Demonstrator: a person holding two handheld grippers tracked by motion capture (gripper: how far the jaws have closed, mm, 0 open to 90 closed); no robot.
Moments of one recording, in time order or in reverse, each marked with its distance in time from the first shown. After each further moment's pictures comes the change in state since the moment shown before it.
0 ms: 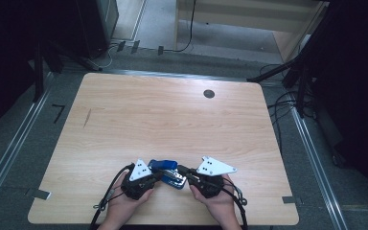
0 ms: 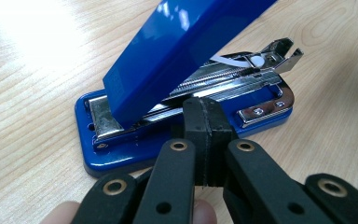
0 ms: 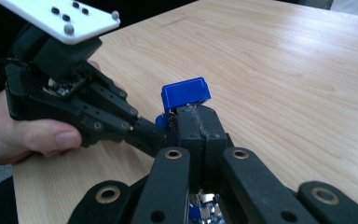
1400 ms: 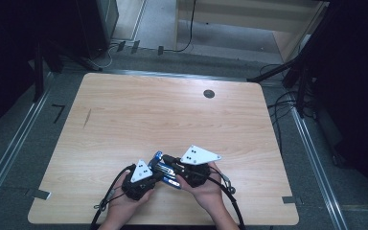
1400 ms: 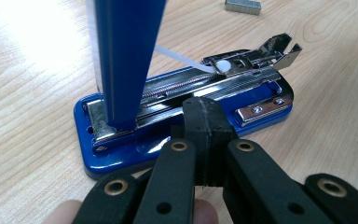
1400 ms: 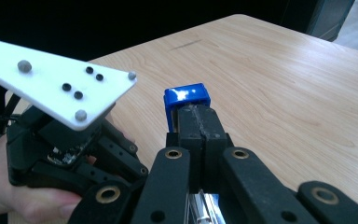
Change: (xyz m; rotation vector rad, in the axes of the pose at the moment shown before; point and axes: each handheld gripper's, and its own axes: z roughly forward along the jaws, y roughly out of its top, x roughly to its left) left arm -0.002 0.000 0.001 -0.003 0.010 0.020; right arm 0.012 0.041 0.028 -0.015 0.029 -0.071
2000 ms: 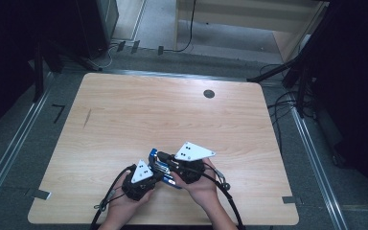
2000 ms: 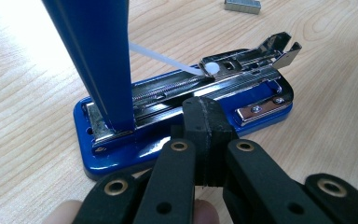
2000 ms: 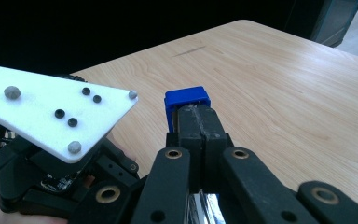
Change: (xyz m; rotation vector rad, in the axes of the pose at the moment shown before) left arm -0.001 0.000 0.000 -0.001 0.010 0.010; right arm 0.001 0.008 0.013 -0.010 0.015 -0.008
